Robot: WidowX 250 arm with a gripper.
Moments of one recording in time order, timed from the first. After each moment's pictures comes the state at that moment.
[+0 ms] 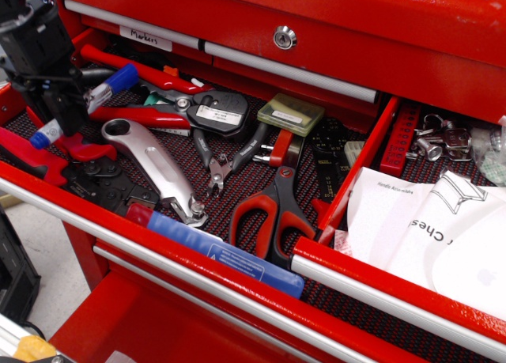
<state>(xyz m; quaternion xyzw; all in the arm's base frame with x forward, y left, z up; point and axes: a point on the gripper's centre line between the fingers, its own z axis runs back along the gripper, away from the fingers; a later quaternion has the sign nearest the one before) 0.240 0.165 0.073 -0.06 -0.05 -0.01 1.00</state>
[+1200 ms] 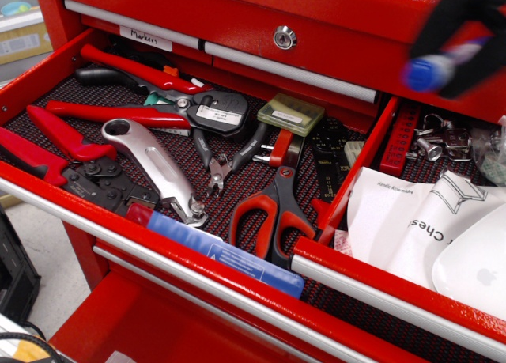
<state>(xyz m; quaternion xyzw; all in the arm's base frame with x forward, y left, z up) 0.266 -0.142 0.198 0.21 0.03 -0.08 0.97</state>
